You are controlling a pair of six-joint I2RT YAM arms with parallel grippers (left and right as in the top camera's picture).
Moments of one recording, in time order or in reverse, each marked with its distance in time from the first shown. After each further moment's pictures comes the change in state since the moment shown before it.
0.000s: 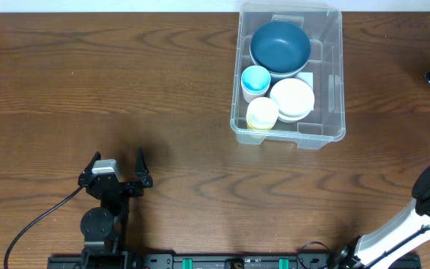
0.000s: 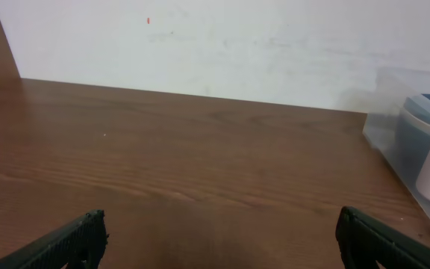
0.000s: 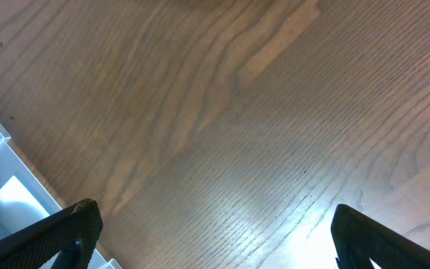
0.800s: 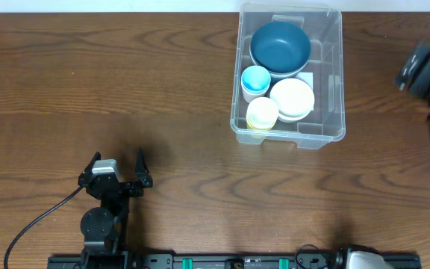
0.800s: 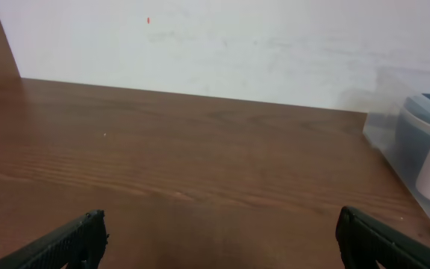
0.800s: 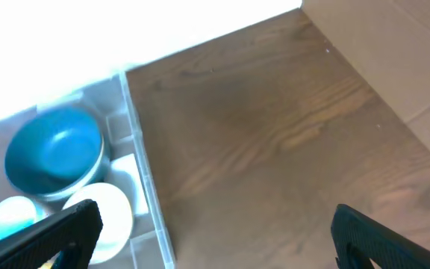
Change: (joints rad) left arm 0.000 0.000 0.002 -0.005 0.000 0.000; right arm 0.455 -0.791 -0.289 0.078 0.320 -0.016
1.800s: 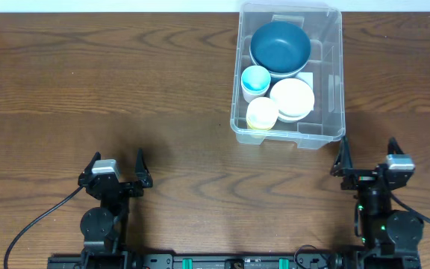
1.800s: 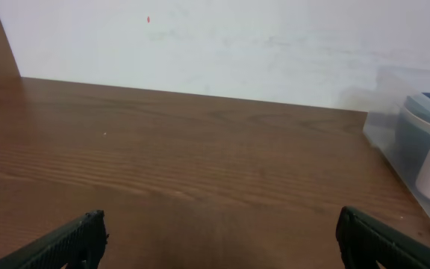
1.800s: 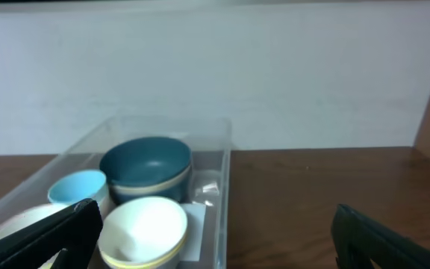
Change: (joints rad) left arm 0.000 0.000 0.003 -0.005 0.000 0.000; right arm 0.063 -1.086 -1.469 1.106 -0.283 -0.190
